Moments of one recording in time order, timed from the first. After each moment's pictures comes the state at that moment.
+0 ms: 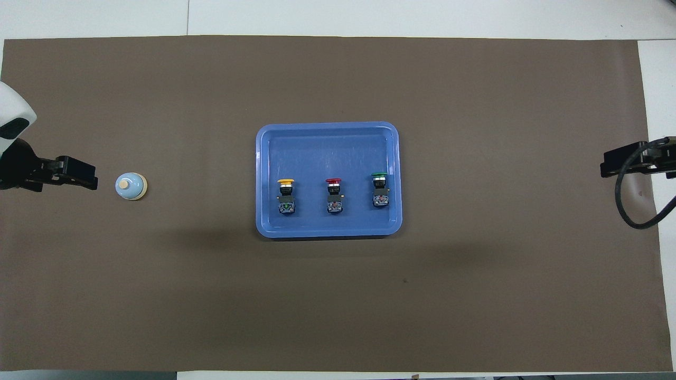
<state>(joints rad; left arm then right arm) 0.04 -0.01 -0.06 -1.76 0.01 1.64 0.02 -0.12 -0.04 0.08 -1.63 -0.04 1.54 0.02</state>
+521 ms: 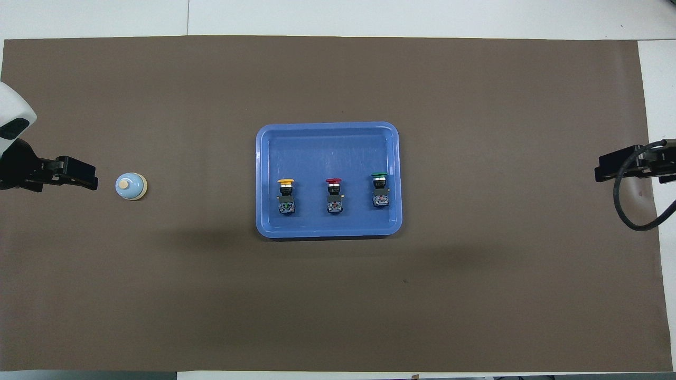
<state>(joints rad) 0.04 -0.01 -0.06 -1.76 0.01 1.64 0.02 -0.12 -0.05 0.08 -1.63 0.00 1.51 0.02</state>
